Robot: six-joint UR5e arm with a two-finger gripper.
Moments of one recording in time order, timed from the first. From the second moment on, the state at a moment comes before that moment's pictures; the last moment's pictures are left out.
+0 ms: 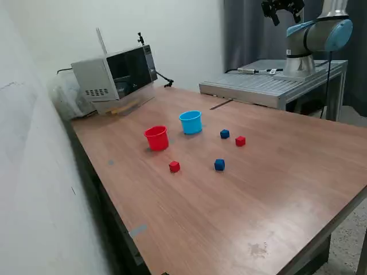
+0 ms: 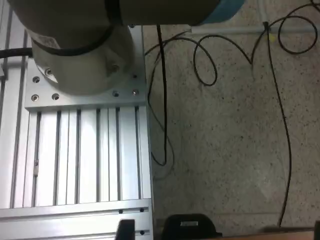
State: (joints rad) arm -0.04 -1.79 1.85 -1.17 -1.55 3.17
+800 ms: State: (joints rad) arm -0.04 -1.78 1.84 -1.22 -1.55 3.17
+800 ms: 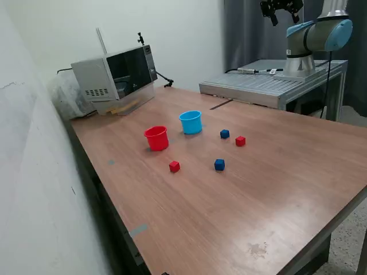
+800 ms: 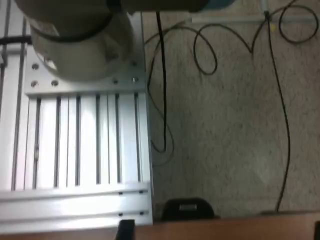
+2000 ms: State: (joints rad) arm -0.05 -1.38 1.77 -2.08 -1.55 3.11
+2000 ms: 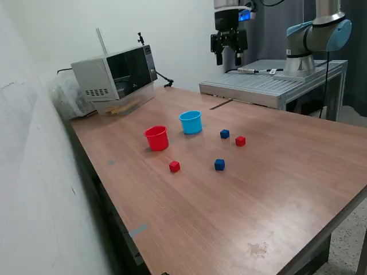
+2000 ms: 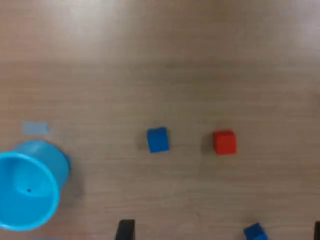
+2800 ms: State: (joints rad) arm -0.08 -1.14 1.81 -2.29 -1.55 3.01
